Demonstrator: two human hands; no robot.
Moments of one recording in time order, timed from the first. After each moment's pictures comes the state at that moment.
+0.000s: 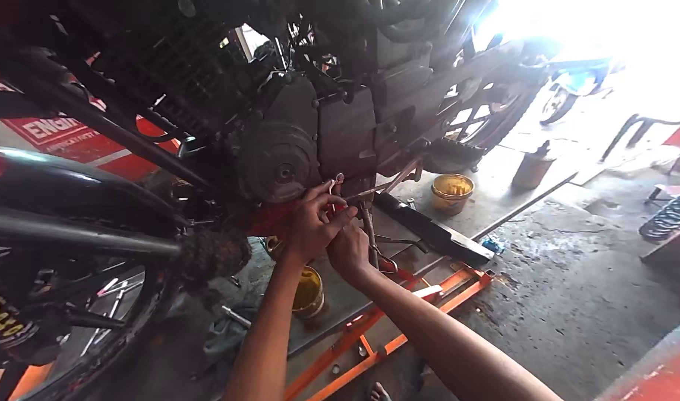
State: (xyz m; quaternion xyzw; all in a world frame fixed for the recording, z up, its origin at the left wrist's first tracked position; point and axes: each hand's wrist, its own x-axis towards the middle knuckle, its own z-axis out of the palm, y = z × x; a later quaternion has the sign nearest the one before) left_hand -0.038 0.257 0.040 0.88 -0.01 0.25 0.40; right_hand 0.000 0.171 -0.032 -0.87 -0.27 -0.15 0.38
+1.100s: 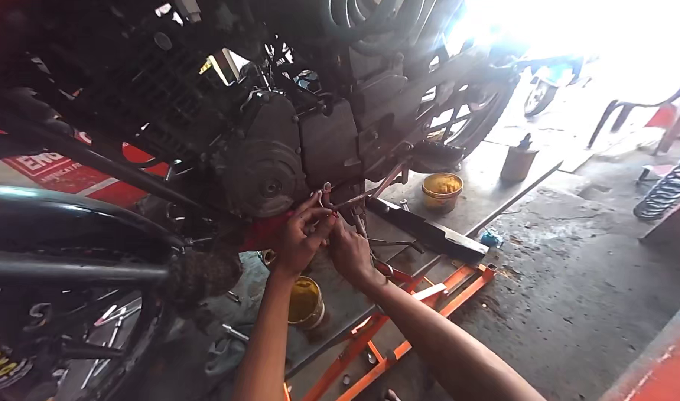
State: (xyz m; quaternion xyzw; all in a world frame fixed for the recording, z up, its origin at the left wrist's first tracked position) left_hand -0.047 0.258 0.031 0.84 -0.01 0.21 0.50; right_hand 0.018 0.160 -0.051 -0.87 -0.29 -0.14 0.38
